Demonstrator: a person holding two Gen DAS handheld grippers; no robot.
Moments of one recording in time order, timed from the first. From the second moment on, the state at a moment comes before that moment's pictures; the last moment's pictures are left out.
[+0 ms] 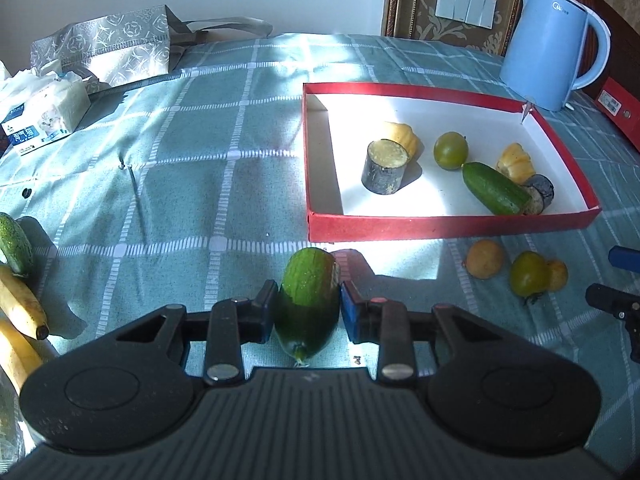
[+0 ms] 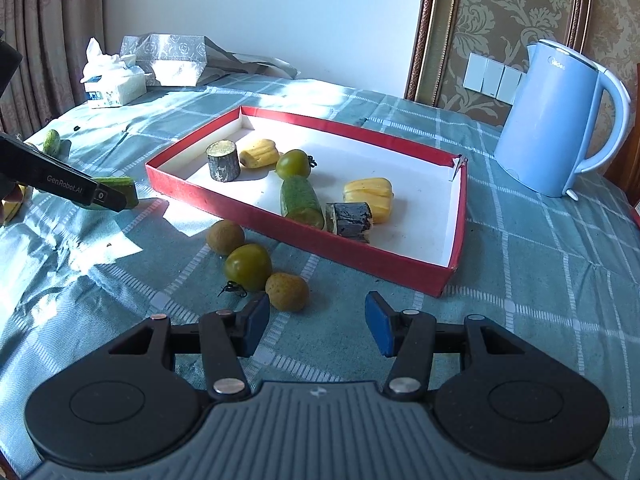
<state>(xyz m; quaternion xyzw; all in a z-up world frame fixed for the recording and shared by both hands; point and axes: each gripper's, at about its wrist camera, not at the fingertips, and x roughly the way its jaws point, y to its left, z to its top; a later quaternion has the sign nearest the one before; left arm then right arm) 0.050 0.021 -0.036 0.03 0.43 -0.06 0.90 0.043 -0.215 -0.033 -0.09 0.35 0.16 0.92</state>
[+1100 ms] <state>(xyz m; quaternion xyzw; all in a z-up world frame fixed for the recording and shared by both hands) 0.032 0.032 -0.020 0.01 0.43 -0.01 0.91 0.076 -0.196 -0.060 -0.12 0.37 0.21 0.90</state>
